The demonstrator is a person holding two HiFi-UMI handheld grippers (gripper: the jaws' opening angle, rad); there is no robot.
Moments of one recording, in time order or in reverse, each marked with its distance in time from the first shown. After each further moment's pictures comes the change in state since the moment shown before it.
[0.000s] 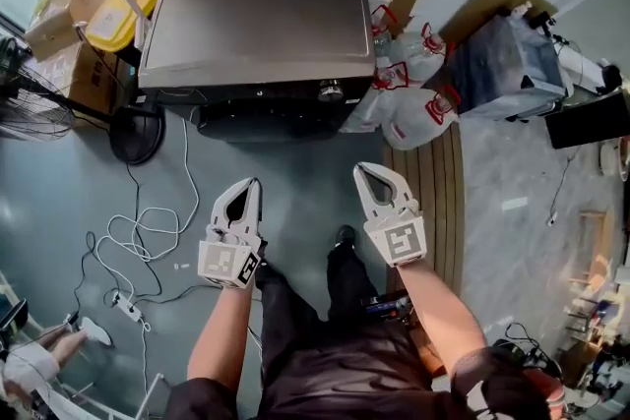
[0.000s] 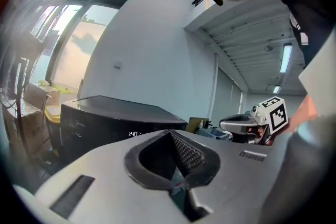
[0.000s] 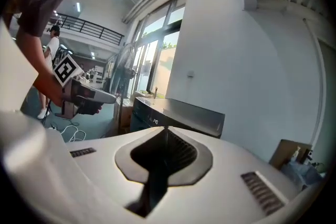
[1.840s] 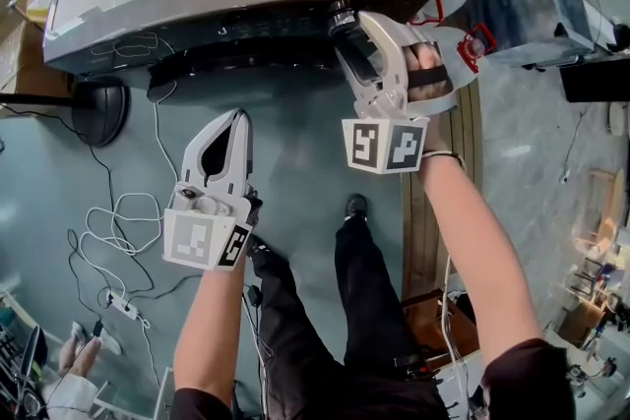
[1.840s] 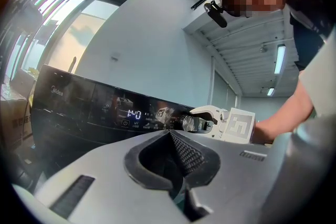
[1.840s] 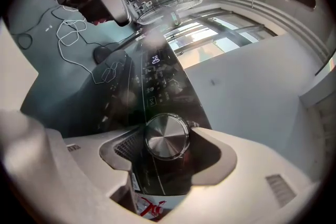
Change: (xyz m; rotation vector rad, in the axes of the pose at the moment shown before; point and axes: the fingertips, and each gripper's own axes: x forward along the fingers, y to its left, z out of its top) left arm 0.108 0.054 -0.100 0.014 -0.067 -0.071; right arm 0.203 -0.056 -0.092 -0.982 0.116 -0.226
